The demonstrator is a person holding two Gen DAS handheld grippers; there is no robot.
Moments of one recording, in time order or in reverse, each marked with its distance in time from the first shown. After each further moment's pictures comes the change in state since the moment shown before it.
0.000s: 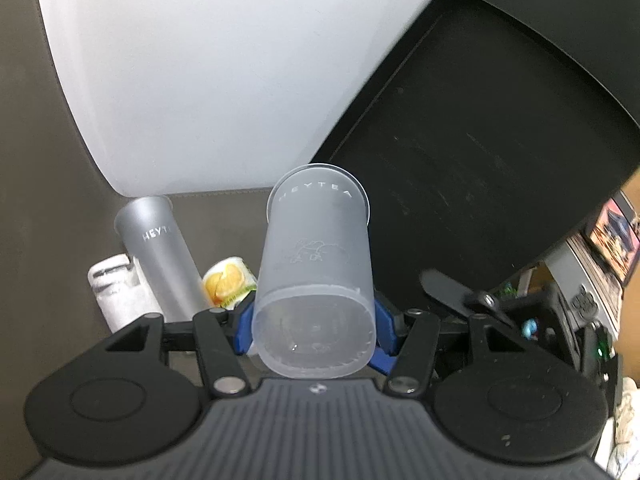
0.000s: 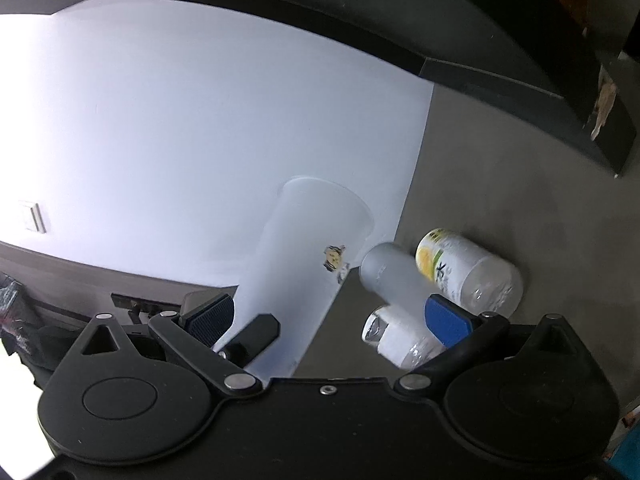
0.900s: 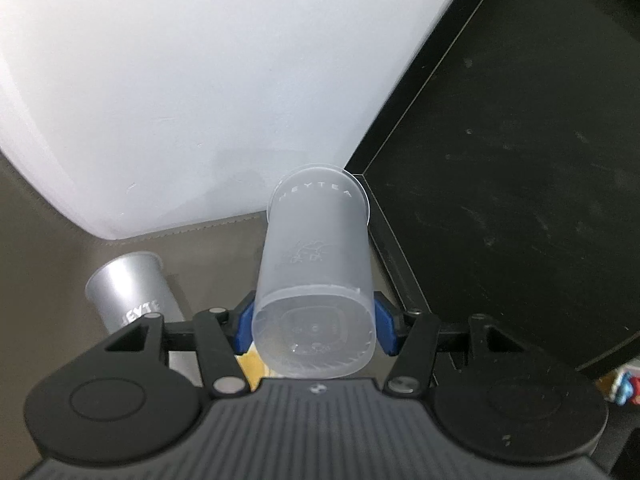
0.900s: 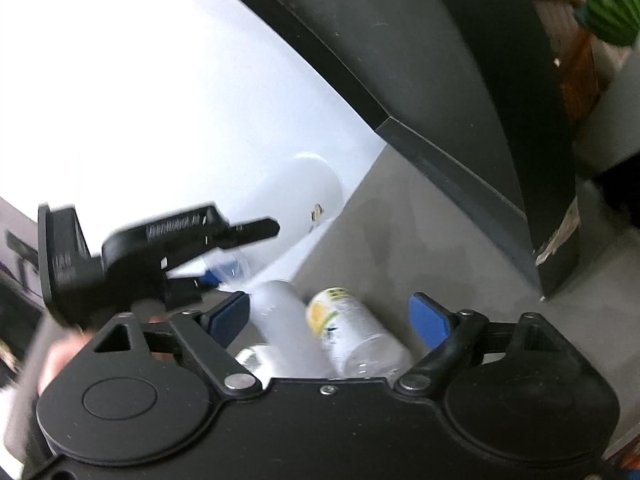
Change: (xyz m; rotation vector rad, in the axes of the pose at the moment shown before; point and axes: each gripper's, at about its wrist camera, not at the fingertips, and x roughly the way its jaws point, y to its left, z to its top) left arm 0.118 0.018 0.067 0.063 0.082 0.113; right arm 0.008 0.003 0.021 -0.290 -0.106 -0.289
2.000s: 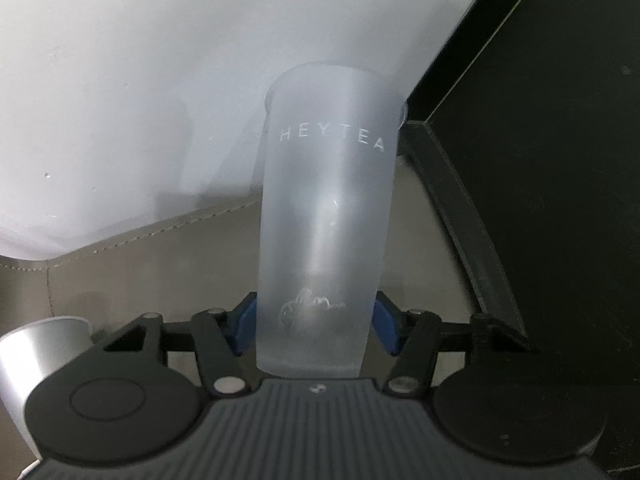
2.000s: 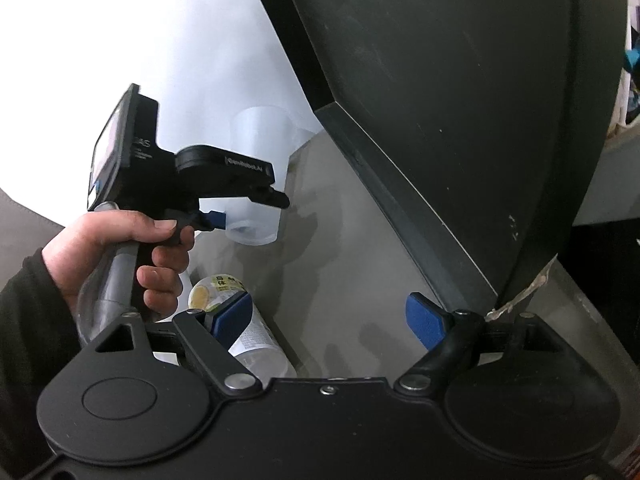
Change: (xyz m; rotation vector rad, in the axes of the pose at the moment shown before) left arm 0.169 0.006 0.035 0.045 0.175 0.074; right arm 0.034 0.003 -0.004 -0.251 0.071 -0.335
